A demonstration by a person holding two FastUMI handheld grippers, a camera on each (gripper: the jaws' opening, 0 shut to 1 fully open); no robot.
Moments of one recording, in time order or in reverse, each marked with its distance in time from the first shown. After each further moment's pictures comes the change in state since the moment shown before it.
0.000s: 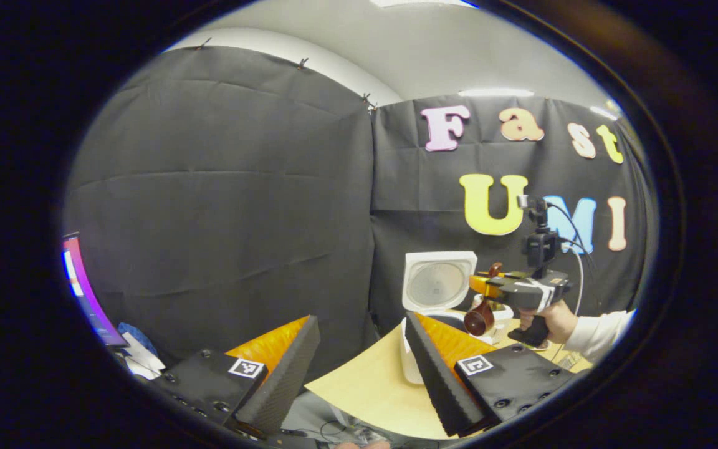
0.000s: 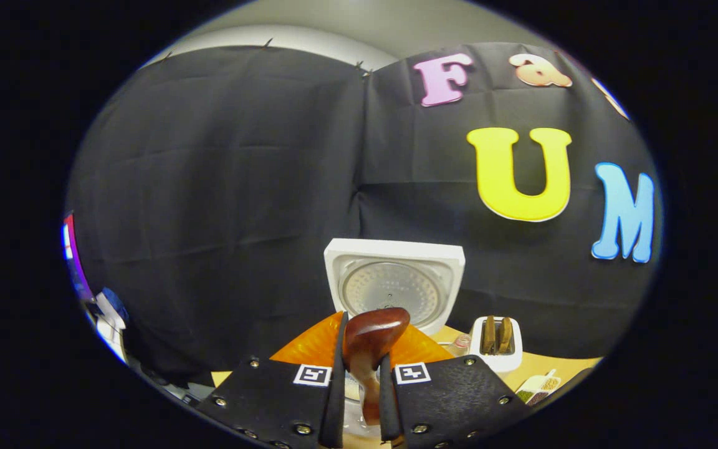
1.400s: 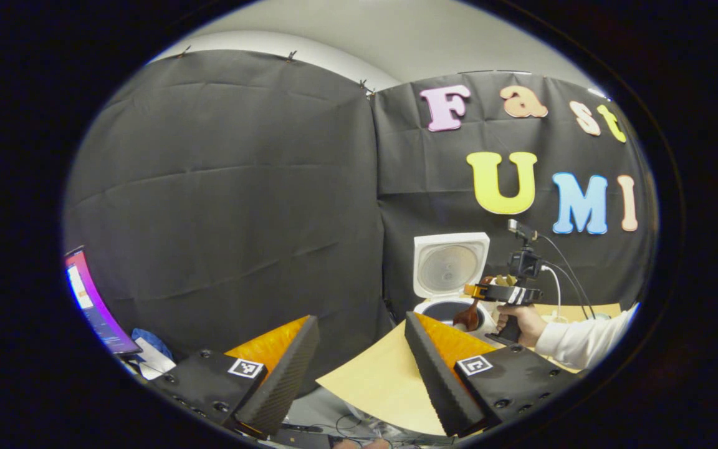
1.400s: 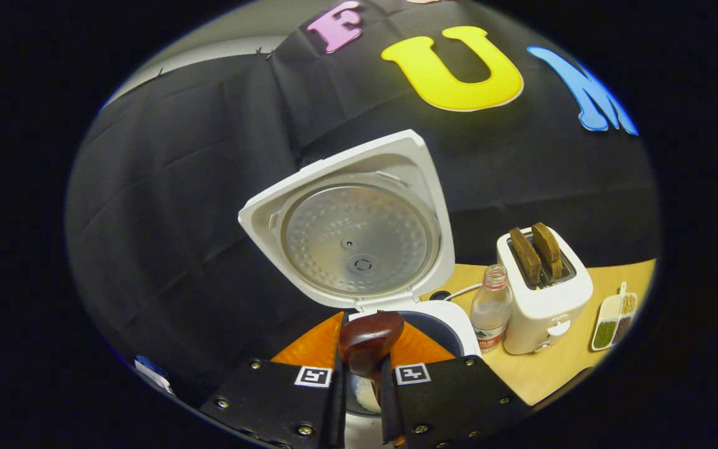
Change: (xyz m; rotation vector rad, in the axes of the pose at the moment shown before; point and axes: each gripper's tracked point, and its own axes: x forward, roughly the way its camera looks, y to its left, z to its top) left arm 0.031 -0.005 -0.026 0.083 0.103 0.100; right arm 0.131 -0.032 -0.120 0.279 0.160 -0.032
